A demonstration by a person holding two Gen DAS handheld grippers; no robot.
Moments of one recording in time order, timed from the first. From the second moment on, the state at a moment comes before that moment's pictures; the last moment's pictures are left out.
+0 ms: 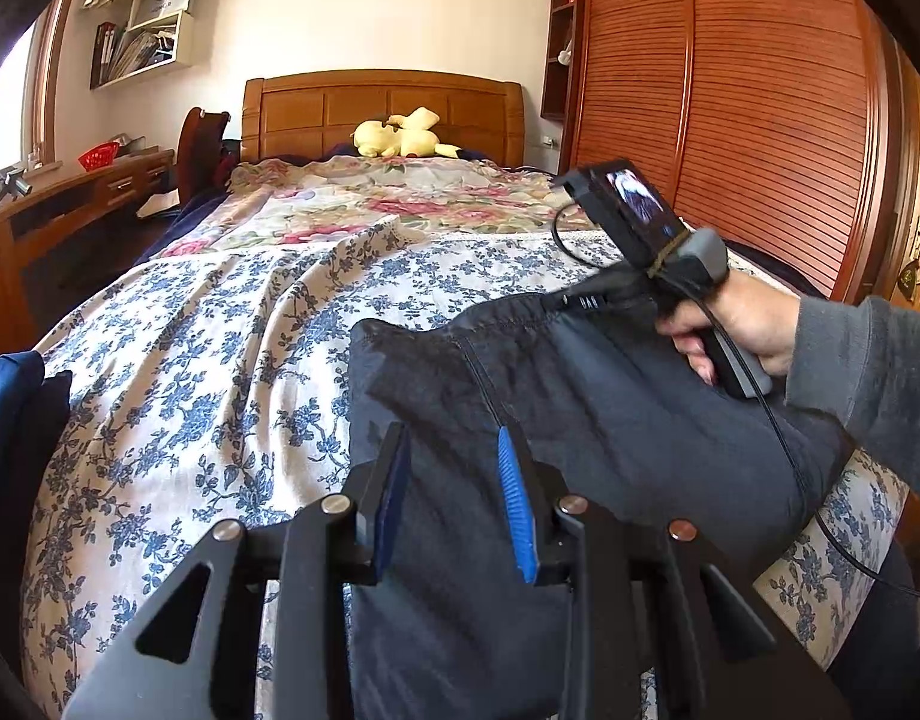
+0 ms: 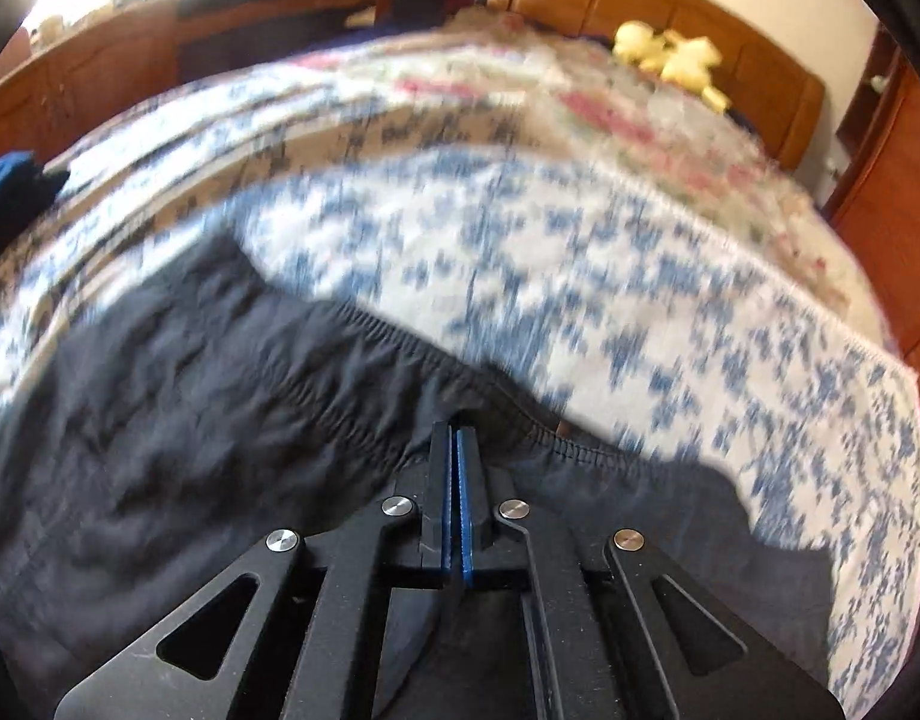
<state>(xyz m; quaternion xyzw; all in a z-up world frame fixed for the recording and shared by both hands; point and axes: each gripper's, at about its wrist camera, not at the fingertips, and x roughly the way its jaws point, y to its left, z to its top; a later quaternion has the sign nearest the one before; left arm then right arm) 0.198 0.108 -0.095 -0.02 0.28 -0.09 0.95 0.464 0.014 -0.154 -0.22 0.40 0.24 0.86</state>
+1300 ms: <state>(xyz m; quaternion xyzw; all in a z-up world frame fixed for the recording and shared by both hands) 0.162 -0.033 -0.098 0.04 0.29 -0.19 0.94 0.258 -0.288 -0.129 -0.10 0.43 0.09 0.89</state>
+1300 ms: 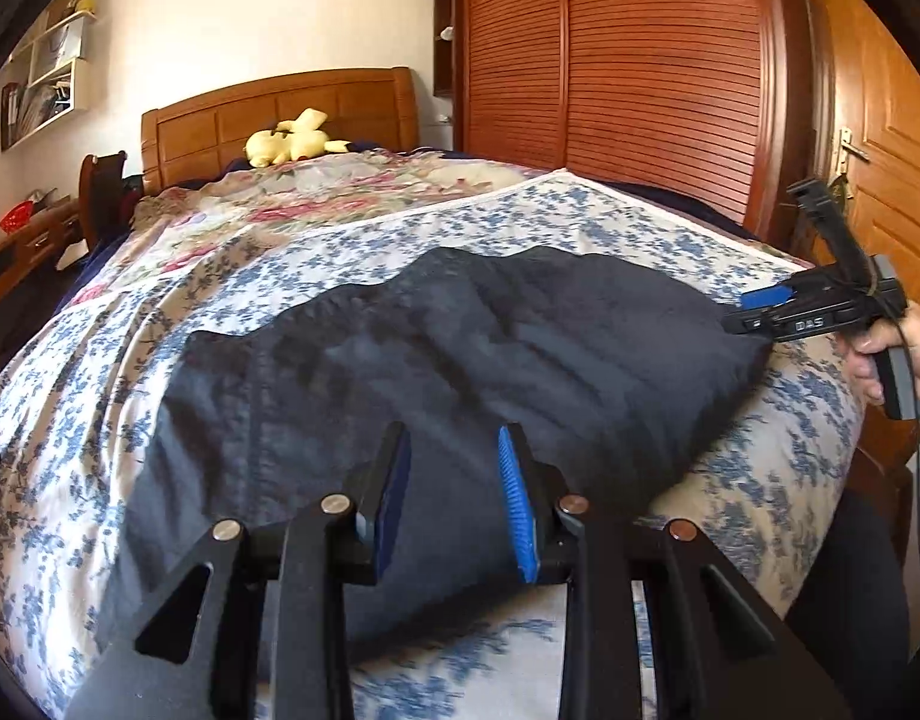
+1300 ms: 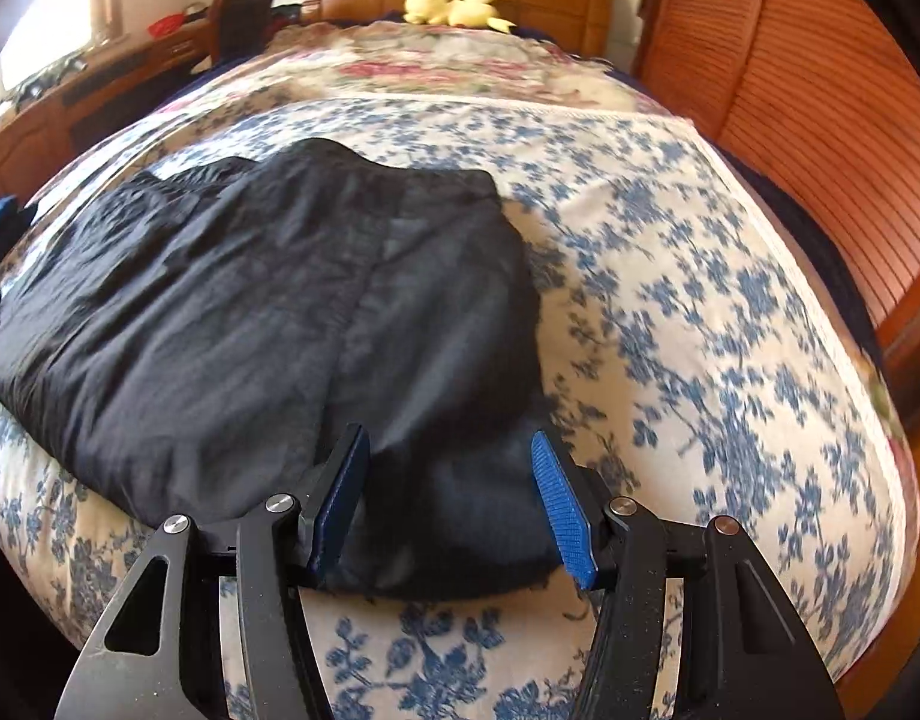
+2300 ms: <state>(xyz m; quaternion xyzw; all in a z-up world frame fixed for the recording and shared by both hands) 0.148 -0.051 -0.115 0.02 0.32 -0.21 0.93 0.255 -0.313 -0.156 0.05 0.45 0.17 0.87</state>
